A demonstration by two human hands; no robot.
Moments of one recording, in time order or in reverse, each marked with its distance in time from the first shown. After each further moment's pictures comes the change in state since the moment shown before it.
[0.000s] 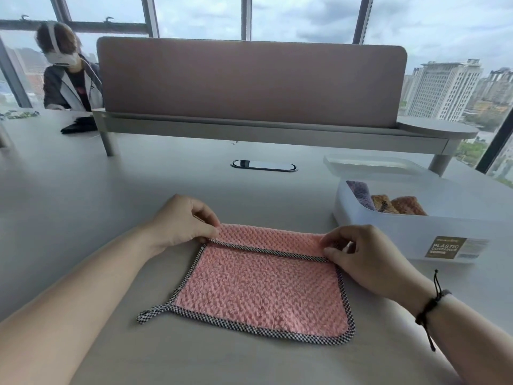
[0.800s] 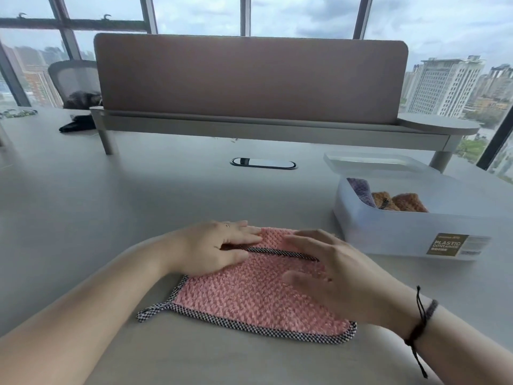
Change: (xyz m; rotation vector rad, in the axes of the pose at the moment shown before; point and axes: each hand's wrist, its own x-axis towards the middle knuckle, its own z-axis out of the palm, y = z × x) left_hand -0.016 0.009 0.024 0.491 -0.491 0.390; right_hand -0.022 -0.035 0.008 -0.176 -0.267 -0.269
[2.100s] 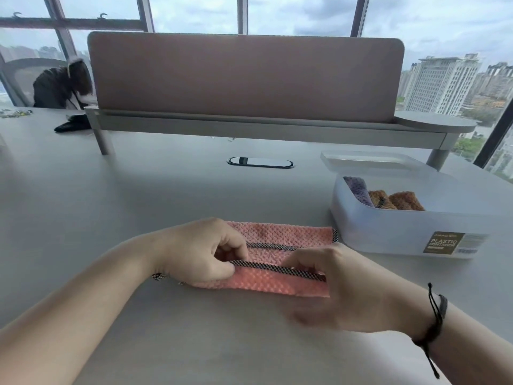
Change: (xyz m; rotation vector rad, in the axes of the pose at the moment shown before) left_hand -0.021 0.045 -0.017 -0.213 -0.055 -0.038; right_hand -0.012 -0.009 -0.015 0.100 -0.079 -0.145
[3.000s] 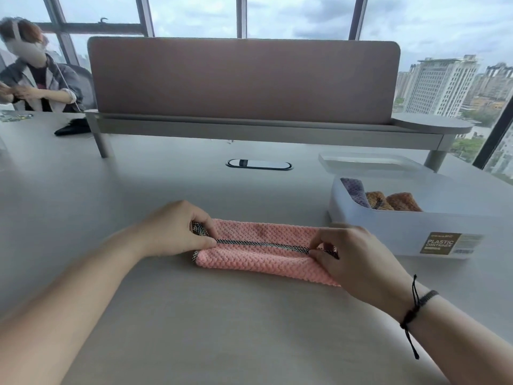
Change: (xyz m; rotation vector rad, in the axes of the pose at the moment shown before) left_hand 0.011 -0.054 -0.020 0.179 0.384 -0.198; right_hand 0.013 0.037 0.006 -0.189 0.317 0.277
